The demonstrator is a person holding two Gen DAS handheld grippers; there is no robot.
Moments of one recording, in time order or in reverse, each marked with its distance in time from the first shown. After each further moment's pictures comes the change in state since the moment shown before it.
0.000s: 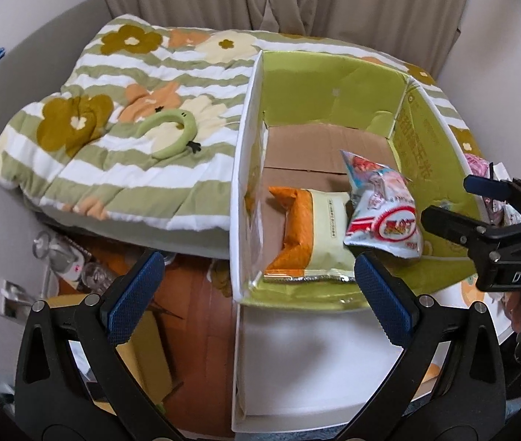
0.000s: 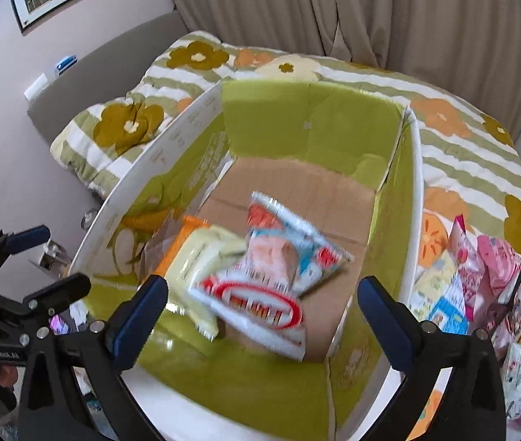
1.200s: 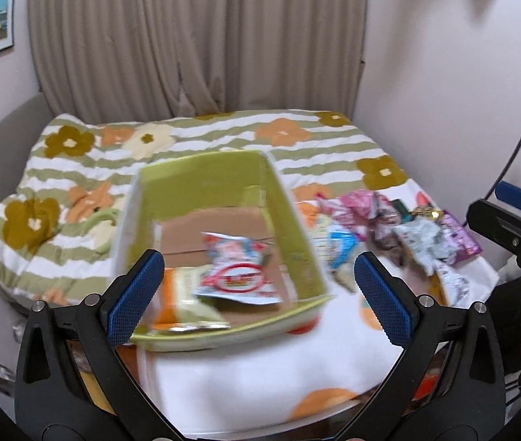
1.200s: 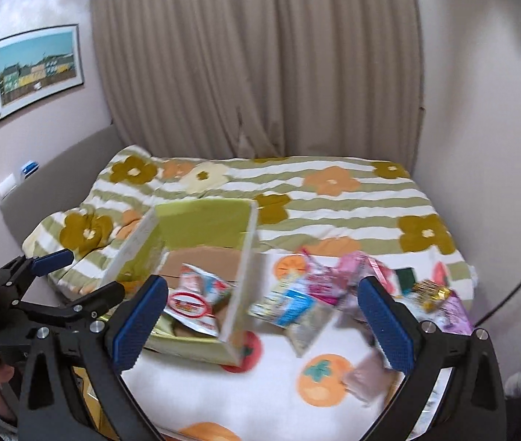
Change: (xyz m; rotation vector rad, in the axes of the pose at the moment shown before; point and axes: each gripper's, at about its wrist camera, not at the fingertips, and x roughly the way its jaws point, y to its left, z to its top) left arm -0.107 -0.148 -0.006 0.218 -0.289 -0.194; right arm -0.204 -0.044 -0.094 0.218 -0.427 -0.266
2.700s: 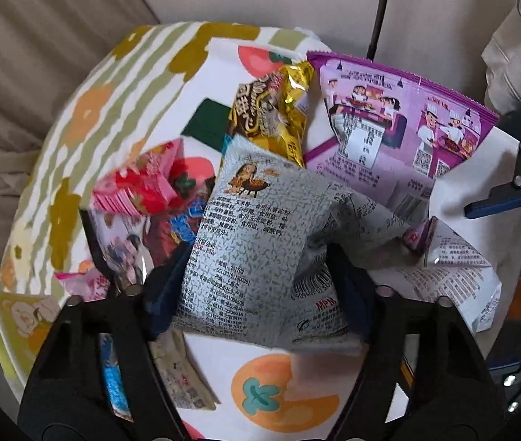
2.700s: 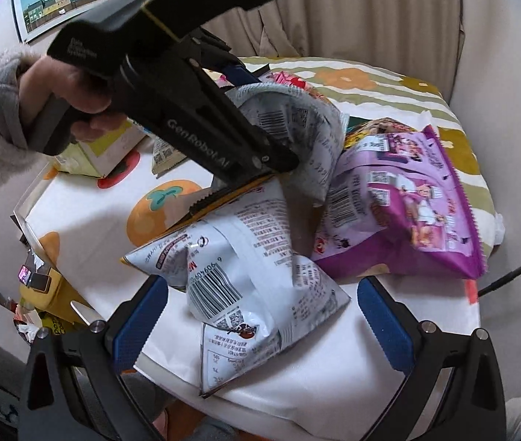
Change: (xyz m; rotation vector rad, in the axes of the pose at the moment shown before) left arm 0.269 -0.320 -0.028 0.804 0.440 -0.227; right arm 0.091 -0.235 -0.179 -0.165 0.309 0.226
